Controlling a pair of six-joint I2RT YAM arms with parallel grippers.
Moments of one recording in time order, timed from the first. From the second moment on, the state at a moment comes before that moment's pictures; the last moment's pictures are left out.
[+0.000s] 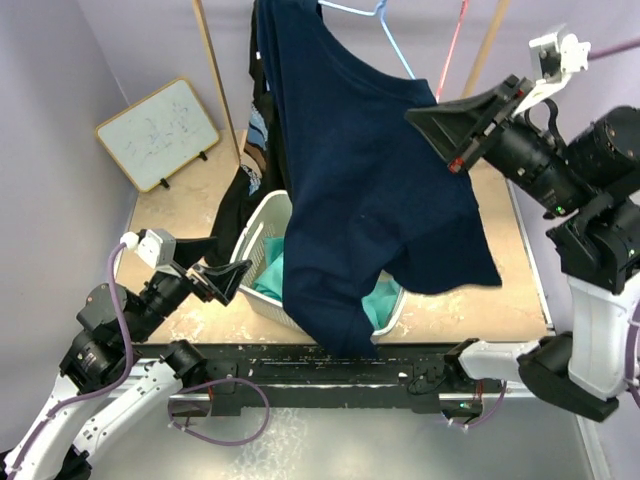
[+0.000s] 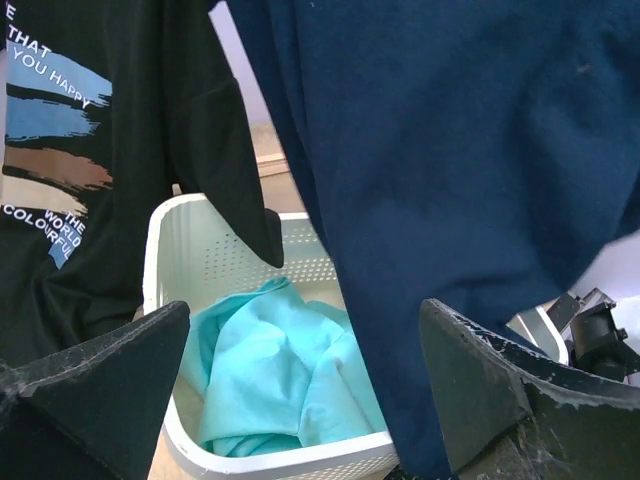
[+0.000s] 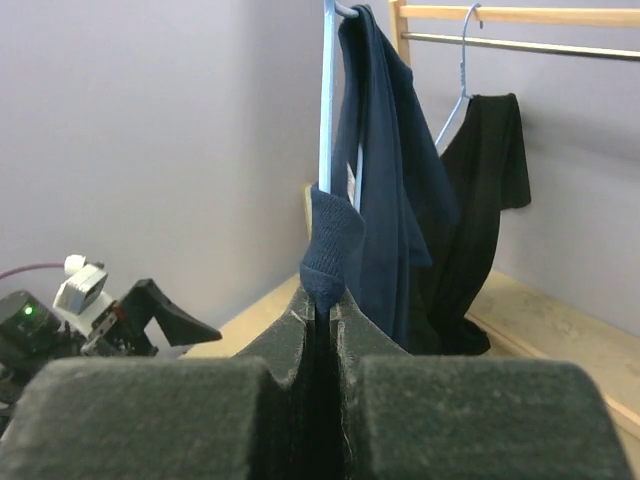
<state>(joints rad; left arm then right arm) -0.69 0.32 0.82 -0.42 -0.03 -0.26 0.55 1.22 2.17 -0.72 -0.25 0.26</state>
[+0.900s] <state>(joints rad) -0.69 0.33 0.82 -0.42 -0.01 -0.26 0.55 1.12 2.20 -0.60 -0.20 0.19</state>
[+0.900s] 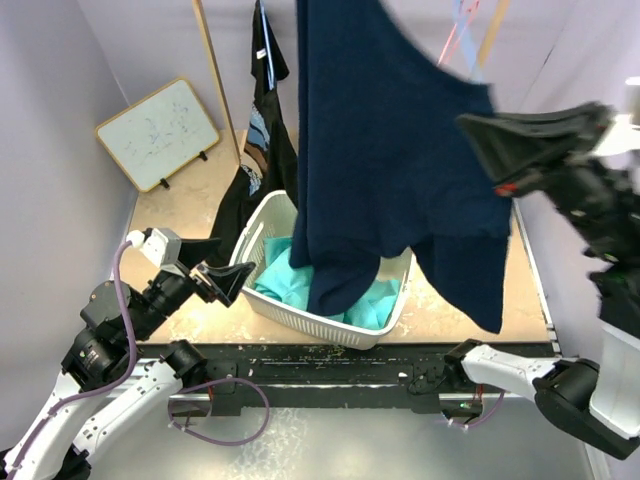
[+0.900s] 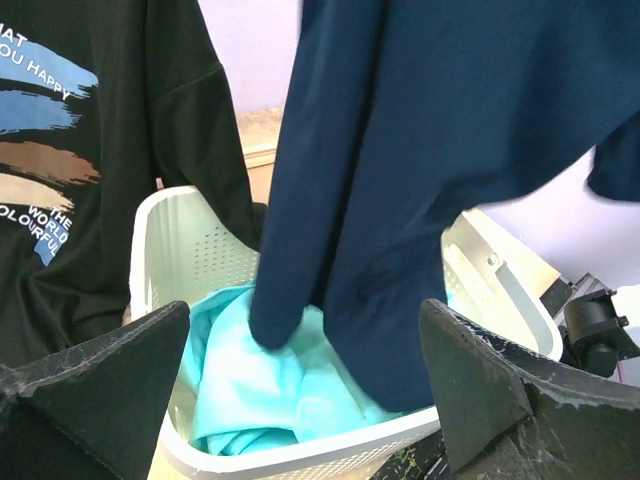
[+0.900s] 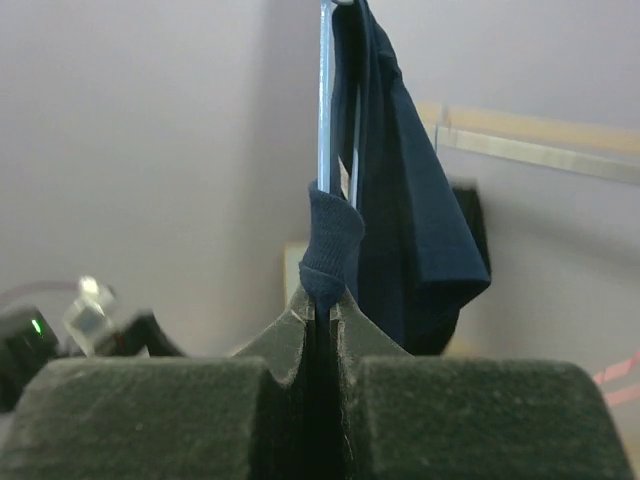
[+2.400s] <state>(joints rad) -0.69 0.88 1.42 -0.44 0.57 0.15 0.55 0.97 1.56 -0.82 -0.78 0.06</state>
